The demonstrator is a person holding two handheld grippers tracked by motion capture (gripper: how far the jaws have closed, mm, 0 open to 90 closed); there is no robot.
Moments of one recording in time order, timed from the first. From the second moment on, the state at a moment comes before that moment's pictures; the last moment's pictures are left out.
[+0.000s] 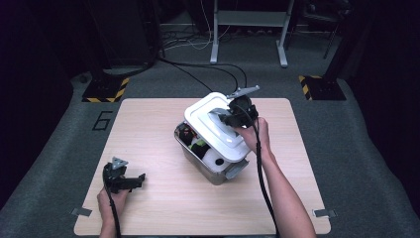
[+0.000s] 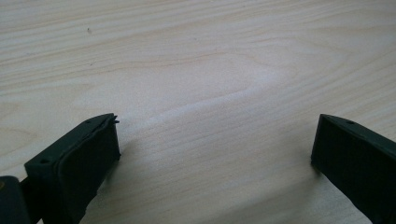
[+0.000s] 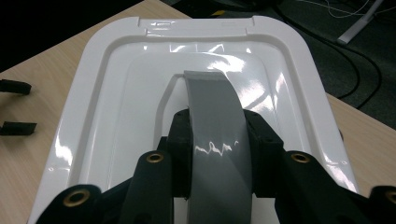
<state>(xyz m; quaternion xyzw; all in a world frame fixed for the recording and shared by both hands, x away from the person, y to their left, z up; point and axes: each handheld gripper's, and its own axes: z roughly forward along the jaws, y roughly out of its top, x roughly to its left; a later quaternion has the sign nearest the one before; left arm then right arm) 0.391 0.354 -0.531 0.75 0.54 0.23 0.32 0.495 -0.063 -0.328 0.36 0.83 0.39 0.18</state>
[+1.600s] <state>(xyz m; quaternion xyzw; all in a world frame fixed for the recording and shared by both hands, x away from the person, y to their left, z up) 0.392 0.354 -0.531 0.75 0.54 0.23 0.31 0.472 -0.022 -0.364 0.36 0.84 0.37 0.18</state>
